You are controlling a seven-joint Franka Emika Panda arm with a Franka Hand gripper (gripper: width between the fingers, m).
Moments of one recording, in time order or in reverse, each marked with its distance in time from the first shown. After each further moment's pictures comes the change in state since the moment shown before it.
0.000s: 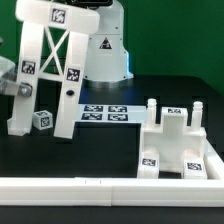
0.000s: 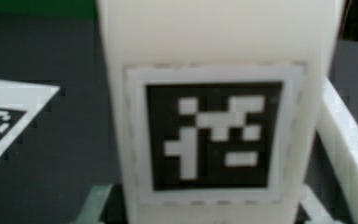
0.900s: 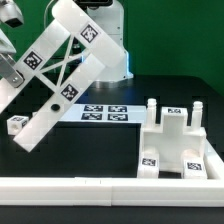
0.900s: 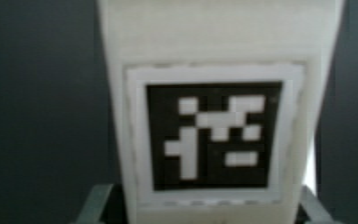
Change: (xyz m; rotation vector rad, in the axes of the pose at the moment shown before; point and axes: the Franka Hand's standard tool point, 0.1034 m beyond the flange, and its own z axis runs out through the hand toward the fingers) arm -0.013 -0.043 -0.010 0.030 0.593 -0.139
